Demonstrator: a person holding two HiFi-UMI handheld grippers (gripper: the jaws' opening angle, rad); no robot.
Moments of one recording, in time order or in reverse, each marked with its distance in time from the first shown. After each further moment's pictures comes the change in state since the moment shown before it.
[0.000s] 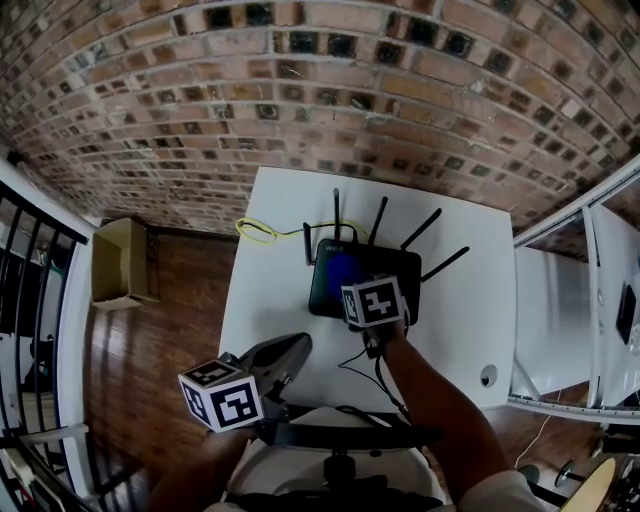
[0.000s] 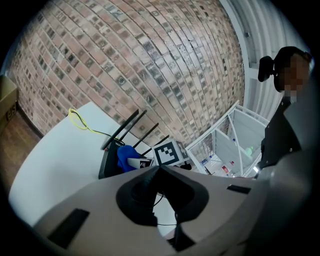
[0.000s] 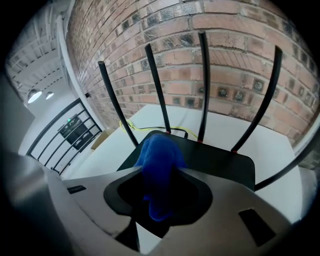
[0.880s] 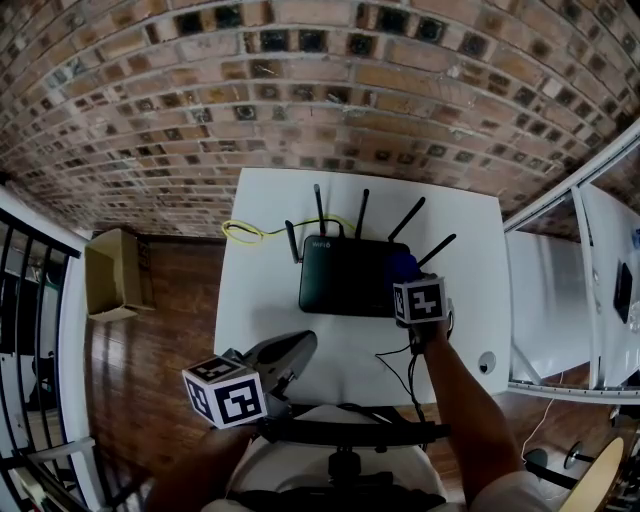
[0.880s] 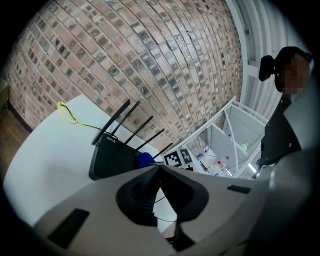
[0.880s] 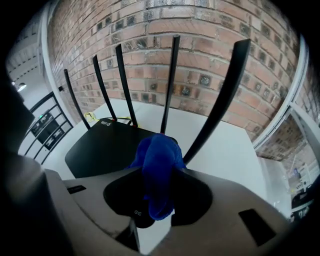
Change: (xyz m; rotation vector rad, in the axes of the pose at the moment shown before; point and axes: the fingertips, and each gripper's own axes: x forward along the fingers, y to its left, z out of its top) left arm 0.023 -0.016 -0.012 0.007 0.076 -0.062; right arm -0.055 -0.138 -0.054 0.076 0.033 -0.289
